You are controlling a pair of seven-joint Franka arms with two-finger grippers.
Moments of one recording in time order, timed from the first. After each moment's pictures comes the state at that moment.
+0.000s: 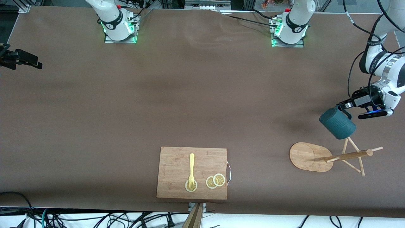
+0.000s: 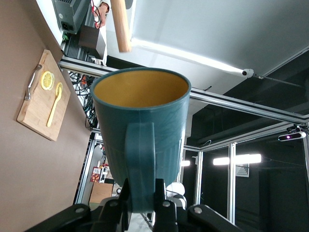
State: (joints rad) left arm 0.22 0.46 0.35 -2.06 -1.68 1.25 0.71; right arm -0.08 0.00 -0.06 -1.62 0.00 1.45 -0.16
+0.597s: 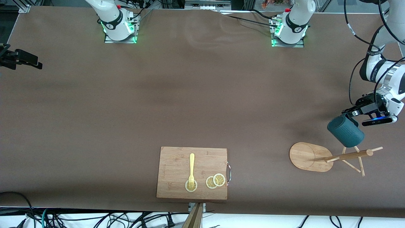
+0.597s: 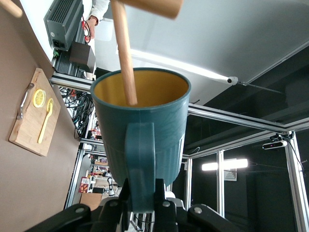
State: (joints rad) left arm 0.26 0.61 0.35 -1.95 -1.76 1.18 0.71; right arm -0.08 0.00 -0.06 -1.62 0.00 1.45 -0.16
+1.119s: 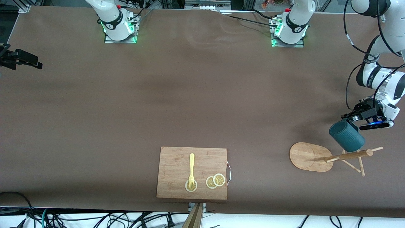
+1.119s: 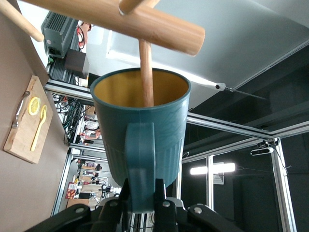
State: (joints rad) left arm 0.26 0.71 0.35 -1.90 -1.83 1.13 0.71; right arm -0.08 0.00 -0.06 -1.62 0.00 1.45 -0.16
